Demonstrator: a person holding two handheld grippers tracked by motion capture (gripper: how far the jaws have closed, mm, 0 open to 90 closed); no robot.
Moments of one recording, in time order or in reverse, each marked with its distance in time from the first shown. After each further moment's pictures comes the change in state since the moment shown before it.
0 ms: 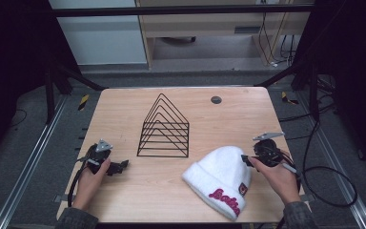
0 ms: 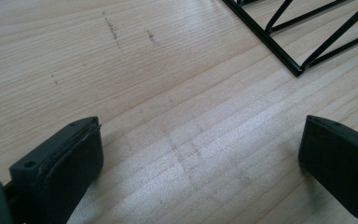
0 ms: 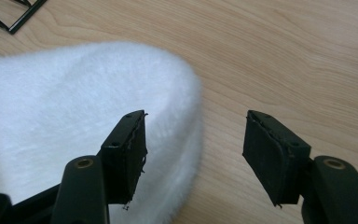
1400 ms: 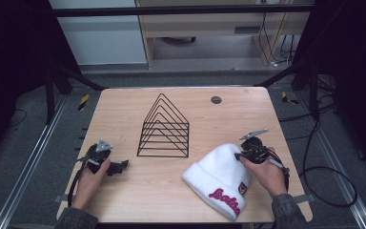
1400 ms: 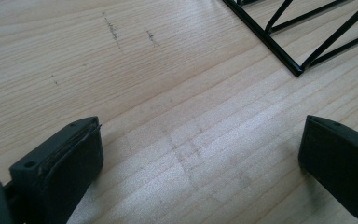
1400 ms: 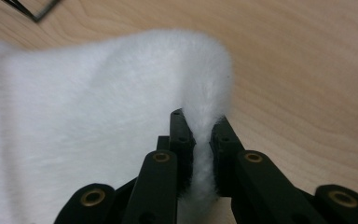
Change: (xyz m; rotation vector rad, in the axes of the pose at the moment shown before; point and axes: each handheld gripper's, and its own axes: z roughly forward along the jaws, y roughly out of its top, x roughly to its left) left arm 0.000 0.000 0.000 0.001 0.000 -0.001; right arm 0.019 0.015 0.024 0.052 0.078 -0.057
